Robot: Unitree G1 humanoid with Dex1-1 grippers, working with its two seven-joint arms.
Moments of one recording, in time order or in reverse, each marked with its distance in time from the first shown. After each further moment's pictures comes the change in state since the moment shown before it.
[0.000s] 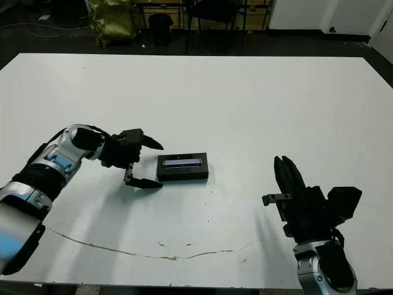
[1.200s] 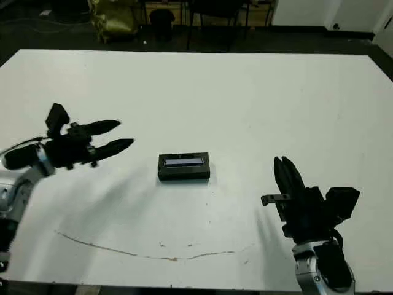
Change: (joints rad) left arm 0.516 -0.008 0.451 -1.034 -0.415 0.594 0.468; right arm 0.002 0.003 0.019 0.000 -0.033 0.009 -0.032
